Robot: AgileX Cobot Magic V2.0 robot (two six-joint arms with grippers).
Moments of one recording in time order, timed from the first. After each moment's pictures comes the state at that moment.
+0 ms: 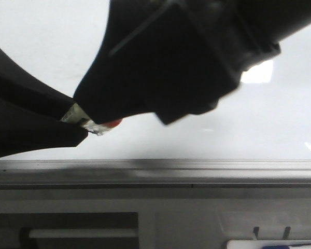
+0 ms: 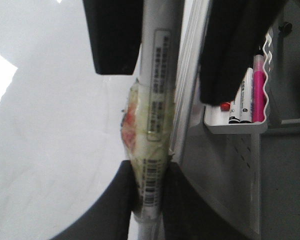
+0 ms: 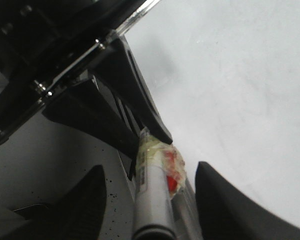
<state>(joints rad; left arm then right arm) -0.83 1.02 -0.35 0.72 -0.22 0.00 1.03 1.16 -0.76 0.03 0.23 -0.32</state>
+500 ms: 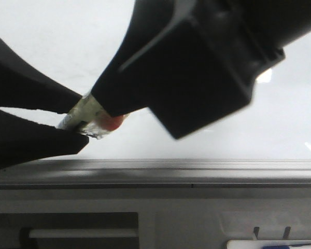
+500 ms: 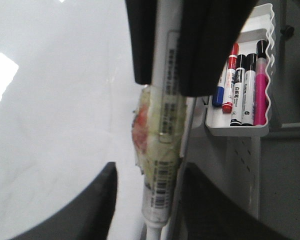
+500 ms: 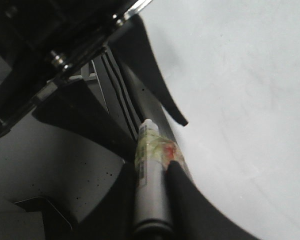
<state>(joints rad) -0.83 1.02 -0.35 0.69 -0.23 0.00 1.03 1.16 -0.76 0.02 0.25 -0.32</state>
